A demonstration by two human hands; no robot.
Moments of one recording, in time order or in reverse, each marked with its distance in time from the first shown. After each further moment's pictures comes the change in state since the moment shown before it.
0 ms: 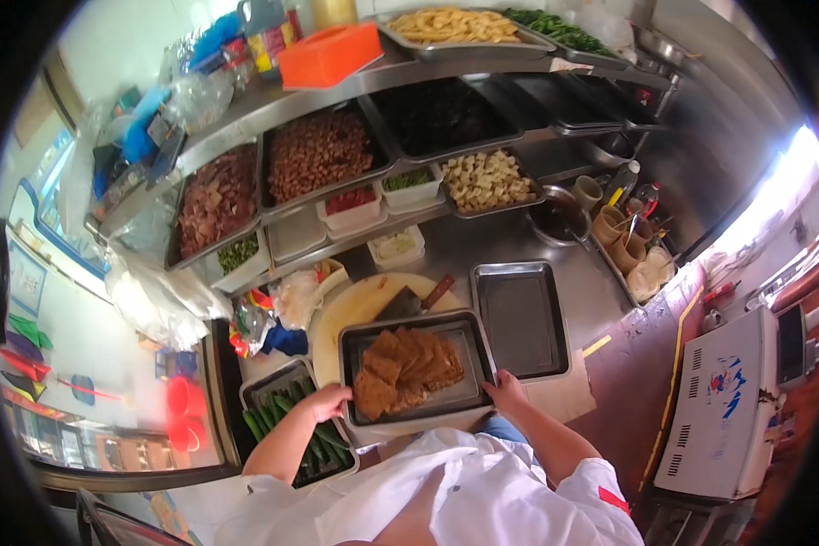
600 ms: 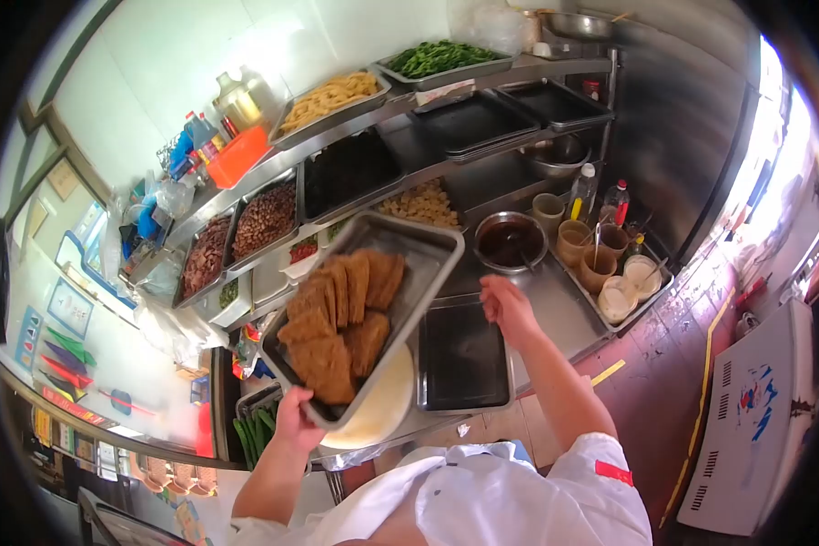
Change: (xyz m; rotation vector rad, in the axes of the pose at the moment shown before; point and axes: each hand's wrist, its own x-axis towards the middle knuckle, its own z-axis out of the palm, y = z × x) left_hand -0.175 0.154 0.345 -0.872 0.076 0.523; right_hand 0.093 -0.035 -0.325 1.375 -0.257 -0.311
